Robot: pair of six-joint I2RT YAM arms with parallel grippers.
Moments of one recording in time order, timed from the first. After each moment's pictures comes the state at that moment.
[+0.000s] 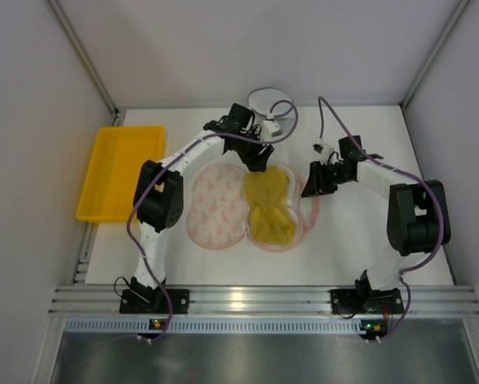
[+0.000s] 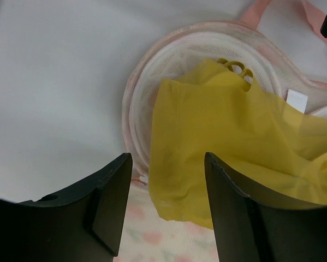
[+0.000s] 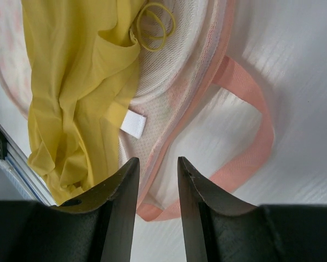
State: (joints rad) left arm -0.52 2.11 1.83 -0.62 0.46 0.42; right arm 0.14 1.69 1.05 -0.48 -0.68 -0.02
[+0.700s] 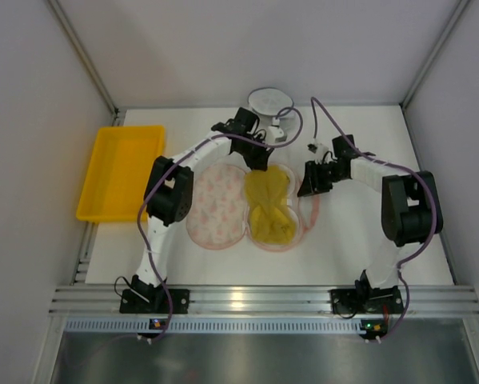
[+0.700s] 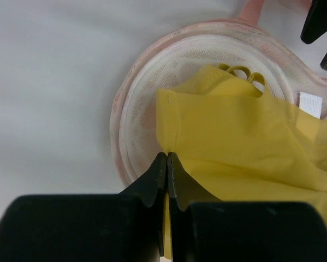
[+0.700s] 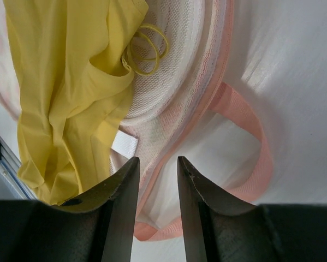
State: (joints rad) left arm -0.53 2.25 1.90 -0.63 0.54 0.50; right arm 0.16 1.78 1.09 -0.44 -0.67 -0.01
